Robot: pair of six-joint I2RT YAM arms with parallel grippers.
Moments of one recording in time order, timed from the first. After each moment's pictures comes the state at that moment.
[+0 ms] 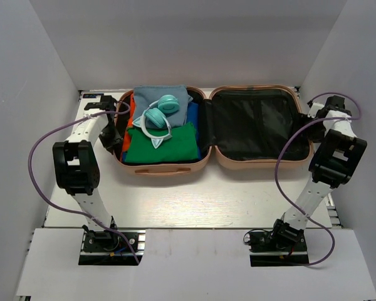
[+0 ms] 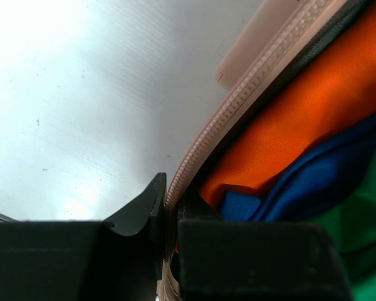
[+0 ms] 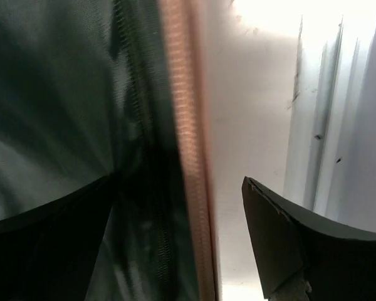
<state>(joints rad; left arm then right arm) 0.01 1.85 1.50 -1.08 -0.24 -0.51 -0.40 2.00 1.57 -0.73 -0.33 -0.27</state>
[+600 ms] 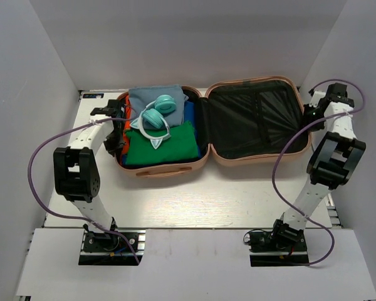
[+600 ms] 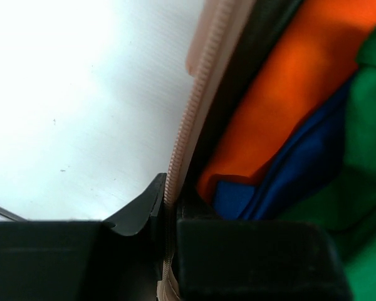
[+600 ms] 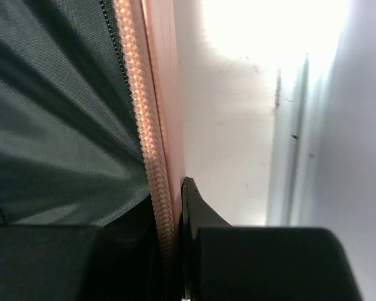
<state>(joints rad) -0.07 1.76 1.39 -1.01 -0.32 -0.47 -0.36 2.00 1.73 -0.86 -0.28 -0.27</state>
